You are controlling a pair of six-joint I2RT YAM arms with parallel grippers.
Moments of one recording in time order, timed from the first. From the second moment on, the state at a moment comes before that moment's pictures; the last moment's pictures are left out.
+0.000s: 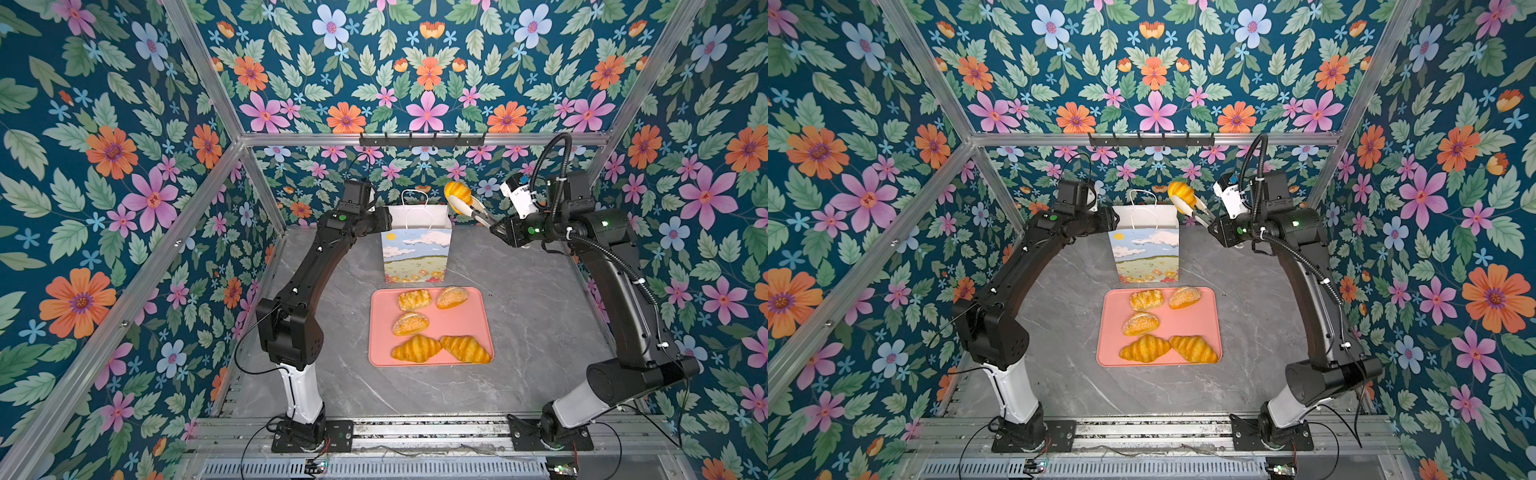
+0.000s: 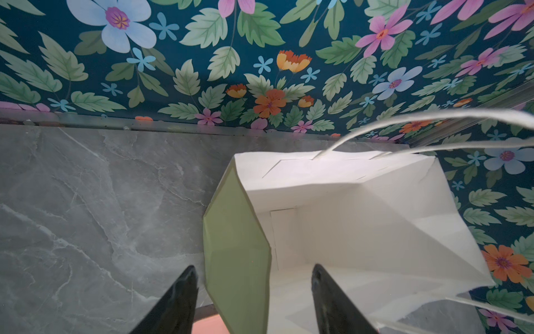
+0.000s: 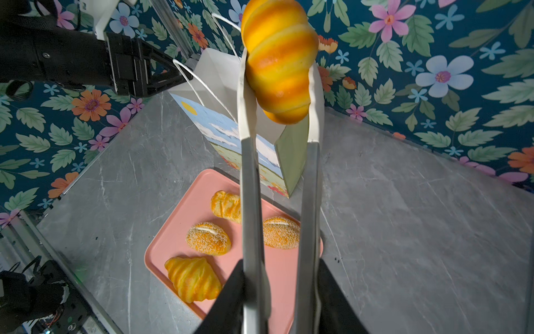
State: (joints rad) left arm -0.35 1.89 1.96 -0.70 0.10 -0.35; right arm 0.23 1.61 2.09 -1.15 -0.33 -0.13
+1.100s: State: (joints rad) left arm -0.32 1.92 1.98 -0.69 0.22 -0.31; right arm 0.23 1.91 2.28 -1.16 -0.53 -0.40
